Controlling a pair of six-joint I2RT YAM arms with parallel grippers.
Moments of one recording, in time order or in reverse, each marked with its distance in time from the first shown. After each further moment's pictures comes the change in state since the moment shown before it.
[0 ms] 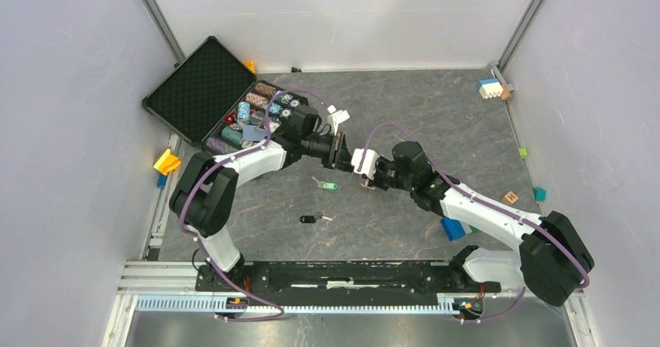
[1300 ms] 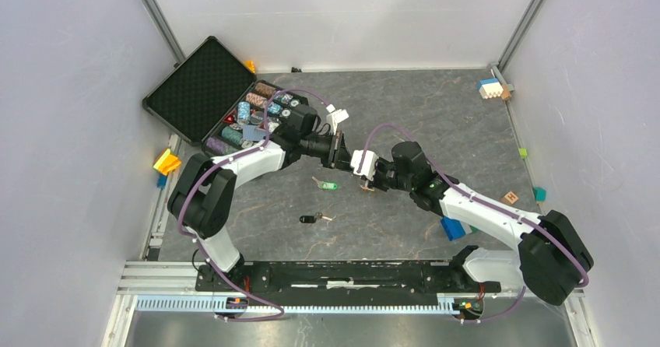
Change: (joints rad) left arm 0.002 -0.015 -0.006 0.003 -0.008 0.000; right arm 0.000 0.006 0.000 -0.007 -0.024 -0.007
